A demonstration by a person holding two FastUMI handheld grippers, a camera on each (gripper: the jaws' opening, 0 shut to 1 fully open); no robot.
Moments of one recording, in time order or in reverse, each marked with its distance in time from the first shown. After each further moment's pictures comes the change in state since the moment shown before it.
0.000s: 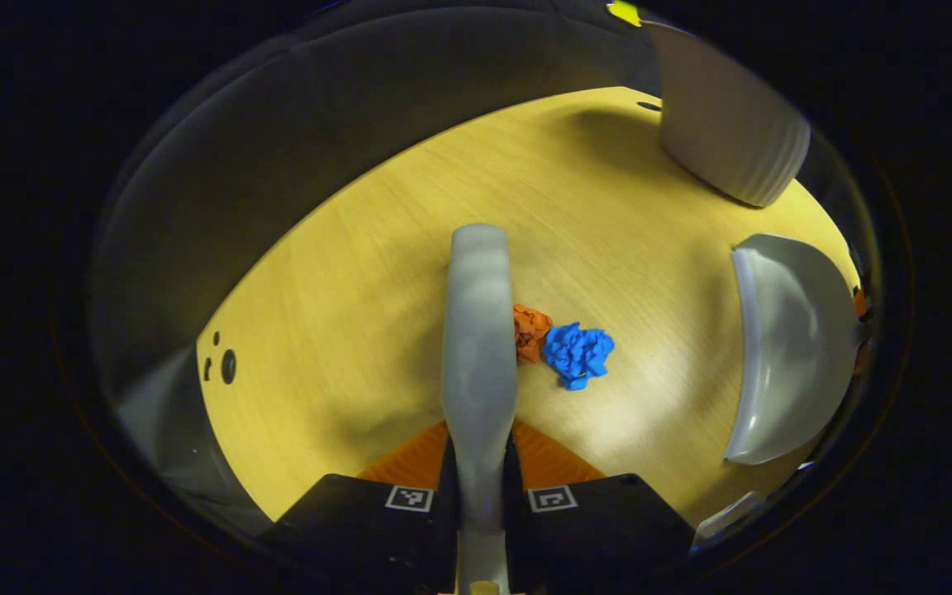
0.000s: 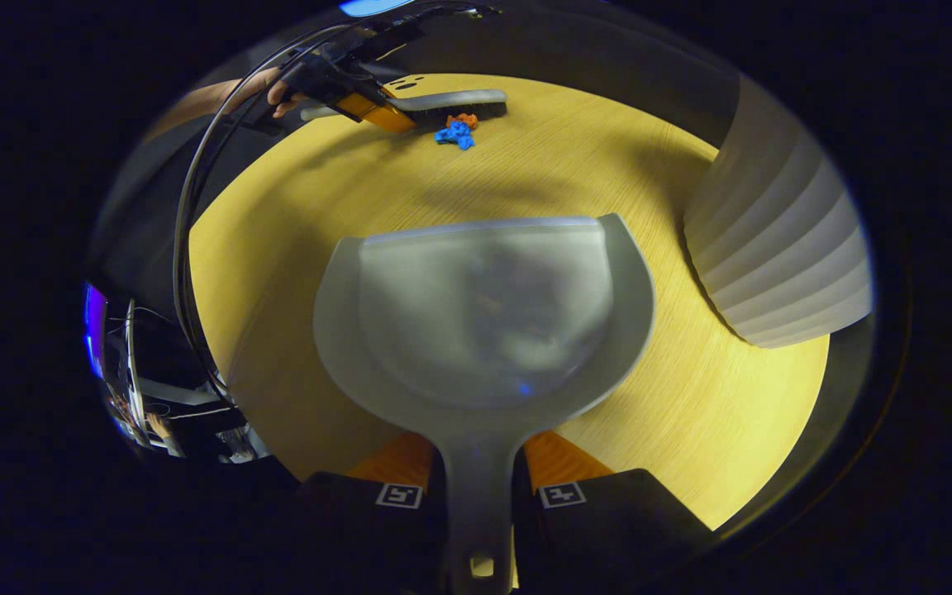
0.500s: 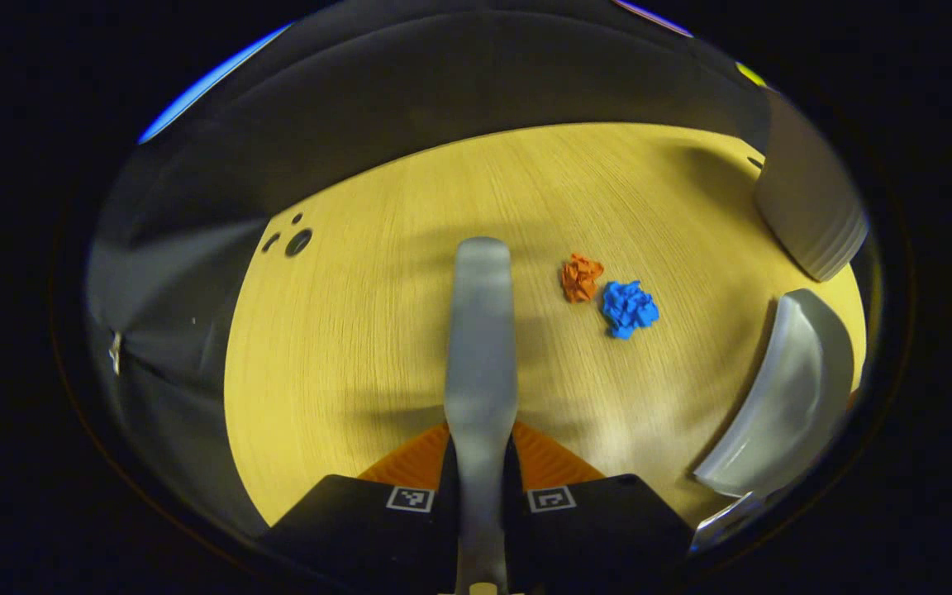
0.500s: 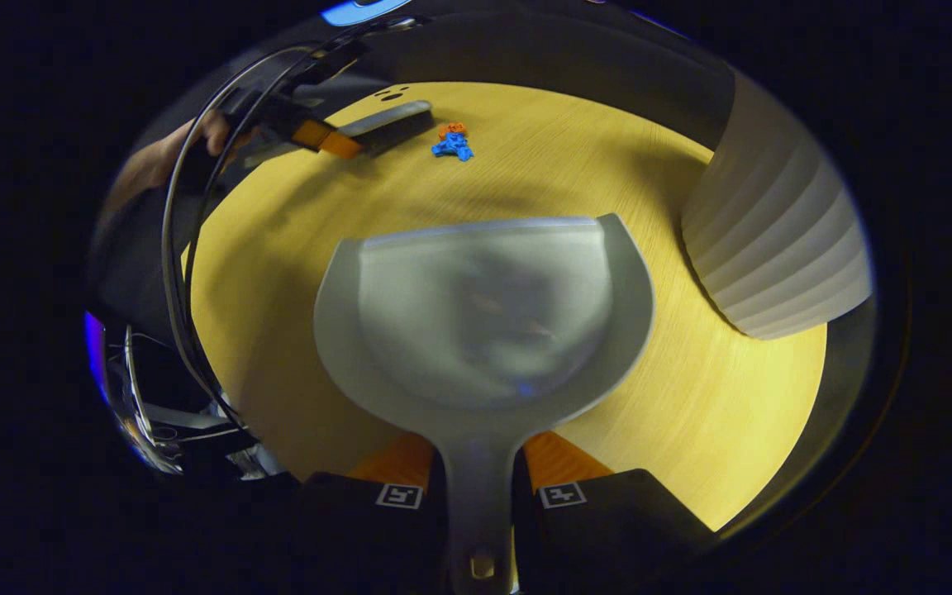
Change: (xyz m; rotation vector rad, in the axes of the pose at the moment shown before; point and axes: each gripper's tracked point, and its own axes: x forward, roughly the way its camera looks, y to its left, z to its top) left arm -0.028 0.029 -0.047 -0.352 0.017 0.220; right arm 0.001 0.013 0.005 0.050 -0.019 -0.029
